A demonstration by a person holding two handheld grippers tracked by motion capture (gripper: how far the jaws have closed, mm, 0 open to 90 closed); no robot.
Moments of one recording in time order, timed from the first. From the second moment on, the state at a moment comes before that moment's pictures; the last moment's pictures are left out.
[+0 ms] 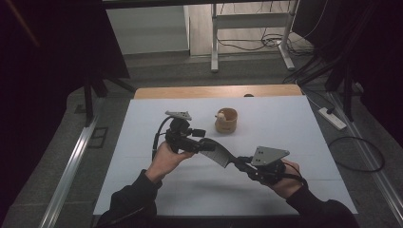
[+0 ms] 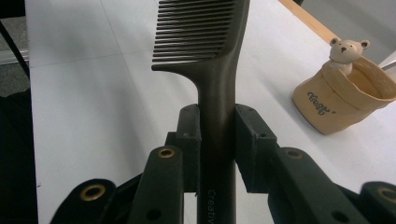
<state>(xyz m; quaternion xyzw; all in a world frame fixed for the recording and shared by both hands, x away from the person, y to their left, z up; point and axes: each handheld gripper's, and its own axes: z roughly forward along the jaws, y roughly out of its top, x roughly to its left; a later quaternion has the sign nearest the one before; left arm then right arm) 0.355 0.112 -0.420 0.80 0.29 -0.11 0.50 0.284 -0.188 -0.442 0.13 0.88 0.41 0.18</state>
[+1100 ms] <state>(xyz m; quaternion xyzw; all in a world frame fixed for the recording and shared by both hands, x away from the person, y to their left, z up) 0.360 0.120 -0.428 0.74 0.34 -0.23 0.53 0.284 -0.185 -0.445 0.12 0.88 0.41 0.21</state>
